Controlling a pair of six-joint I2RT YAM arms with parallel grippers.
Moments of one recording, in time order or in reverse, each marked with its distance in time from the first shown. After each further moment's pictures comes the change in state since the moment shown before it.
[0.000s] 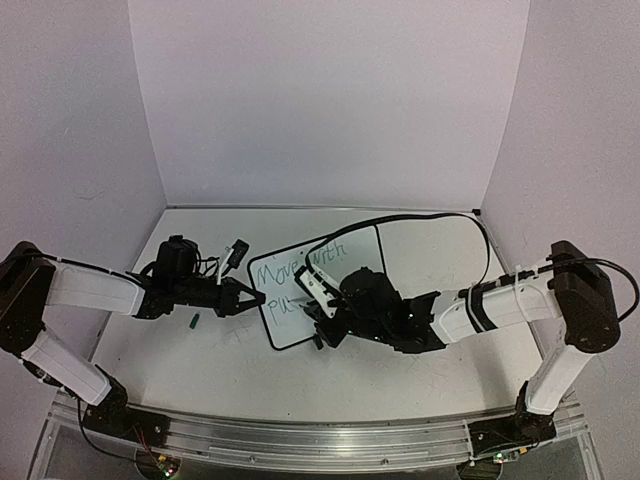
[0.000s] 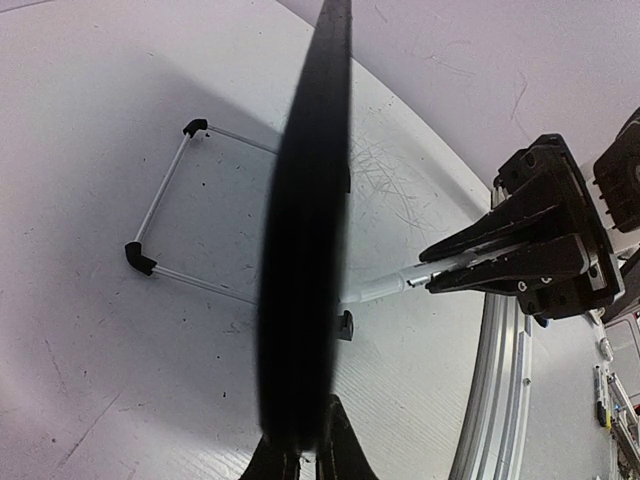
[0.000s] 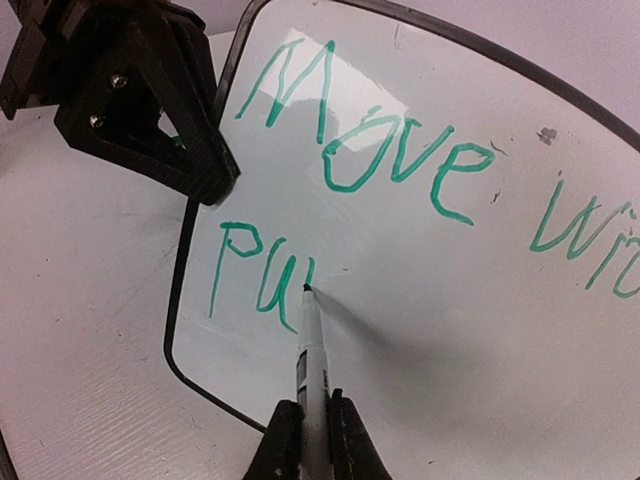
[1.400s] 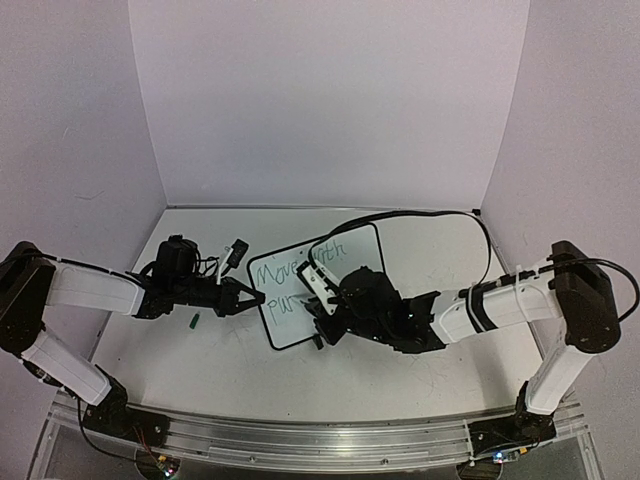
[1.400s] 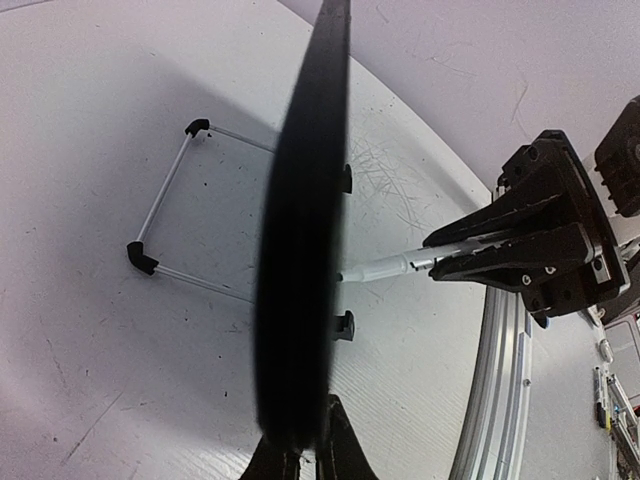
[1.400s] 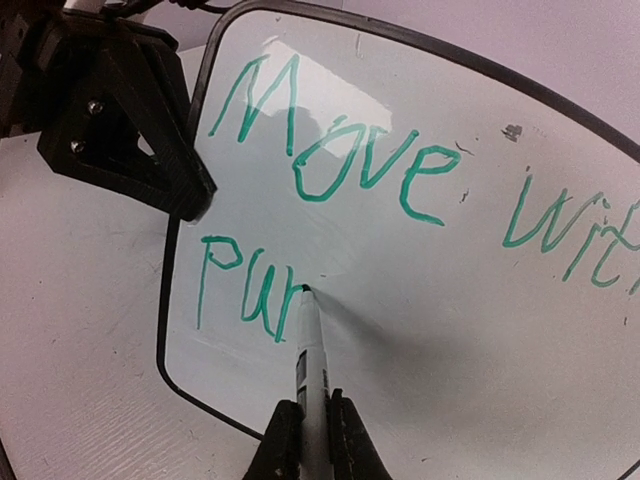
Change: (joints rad) left arm 0.000 0.000 0.000 -0.001 0.000 -0.001; right arm 0.004 -0.002 0.004 0.006 0.044 0.048
